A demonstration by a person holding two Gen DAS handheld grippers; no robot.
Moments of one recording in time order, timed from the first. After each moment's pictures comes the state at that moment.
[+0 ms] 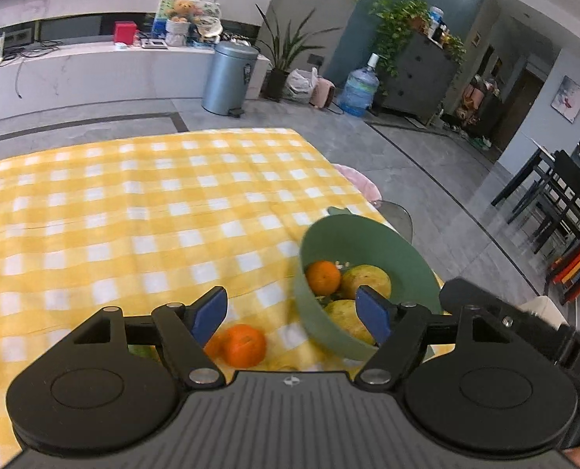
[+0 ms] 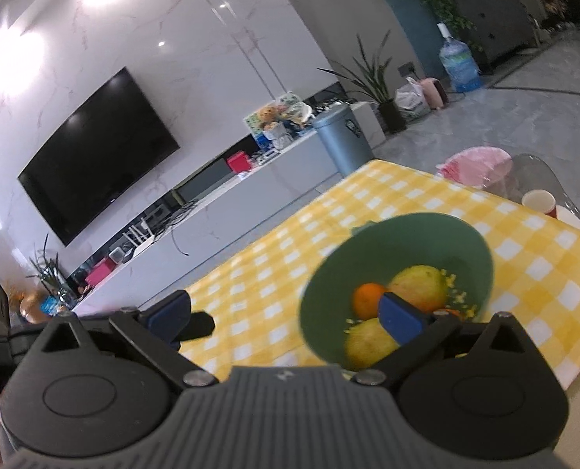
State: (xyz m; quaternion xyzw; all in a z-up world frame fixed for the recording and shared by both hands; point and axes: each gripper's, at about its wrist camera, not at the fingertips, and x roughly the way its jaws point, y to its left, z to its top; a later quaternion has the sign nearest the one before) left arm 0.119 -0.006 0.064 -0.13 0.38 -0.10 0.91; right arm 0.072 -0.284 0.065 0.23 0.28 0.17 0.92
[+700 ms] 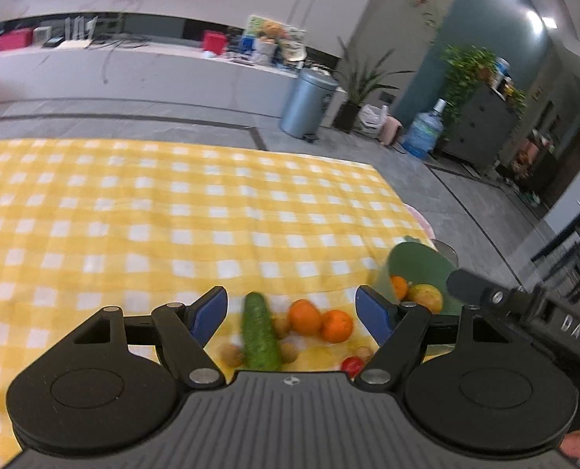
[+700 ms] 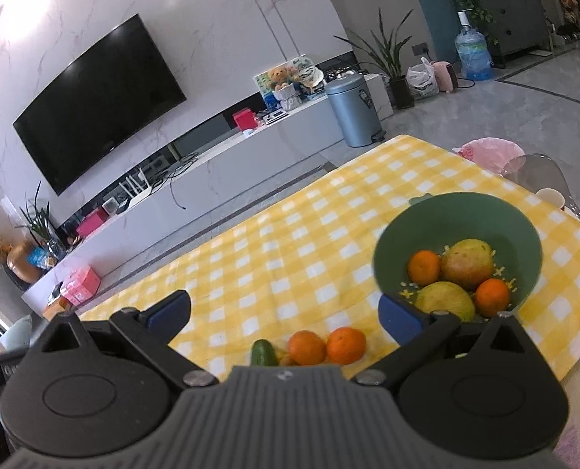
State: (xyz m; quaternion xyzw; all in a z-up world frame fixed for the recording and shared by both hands) left arm 0.045 0.084 0.086 -0.19 0.36 0.01 0.91; right arm 0.053 -0.194 0.113 0.17 0.34 0.17 0.91
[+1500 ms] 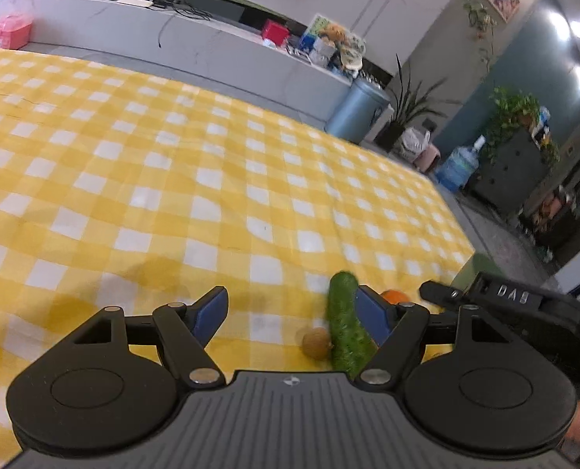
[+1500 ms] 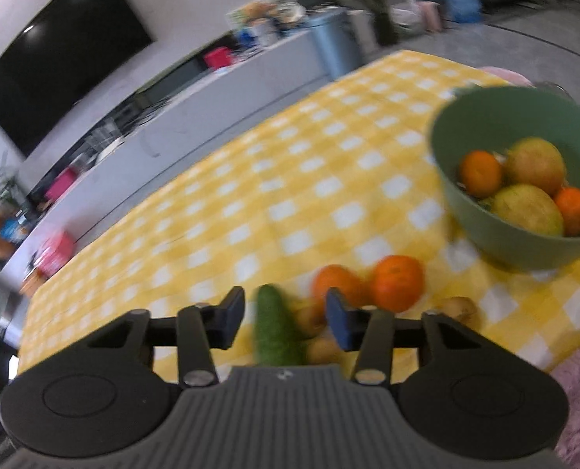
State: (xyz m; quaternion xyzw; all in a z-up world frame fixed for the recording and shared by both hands) left arm 0.034 0.144 -0.017 -0.26 0.35 0.05 0.90; right arm 0.102 -0.111 0.012 0.17 0.42 0.12 0.88
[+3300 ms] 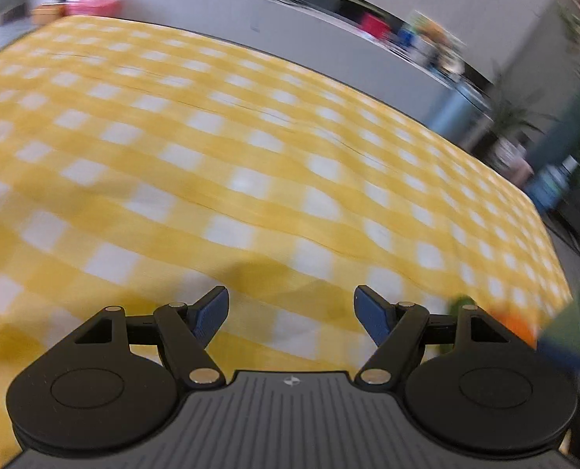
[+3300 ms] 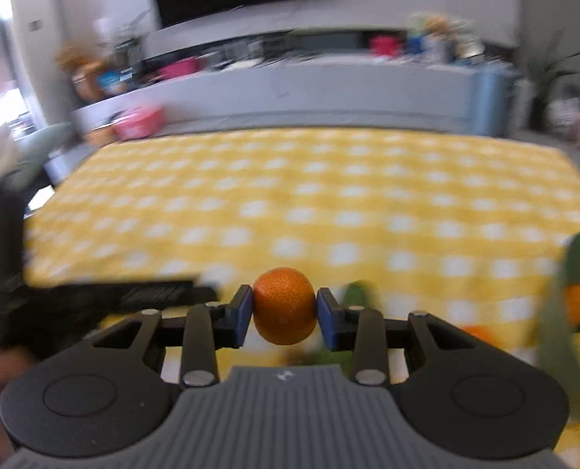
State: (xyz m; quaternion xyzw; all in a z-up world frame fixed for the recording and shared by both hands) left arm 0.044 0.188 -0.046 -0.28 0.38 0.21 0.86; right arm 0.079 -0.044 0.025 -0.06 0.38 0.36 0.85
